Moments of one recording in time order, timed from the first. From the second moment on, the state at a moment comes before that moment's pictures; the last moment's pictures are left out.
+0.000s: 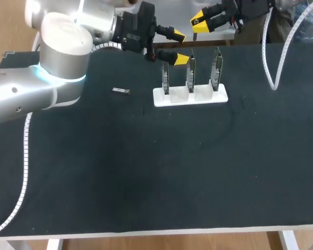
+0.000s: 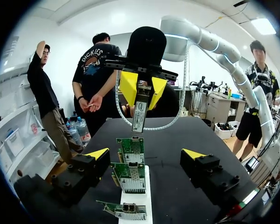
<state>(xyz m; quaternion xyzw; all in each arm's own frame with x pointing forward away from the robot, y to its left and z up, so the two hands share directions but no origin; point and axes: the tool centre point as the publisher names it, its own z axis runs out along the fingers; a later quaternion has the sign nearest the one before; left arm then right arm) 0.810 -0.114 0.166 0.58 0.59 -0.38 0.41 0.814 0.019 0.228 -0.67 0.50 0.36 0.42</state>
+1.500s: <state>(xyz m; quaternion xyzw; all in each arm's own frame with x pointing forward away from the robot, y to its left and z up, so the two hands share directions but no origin) 0.816 -0.099 0.165 0.60 0.60 -0.36 0.38 0.814 0.019 0.228 -0.67 0.50 0.36 0.42</state>
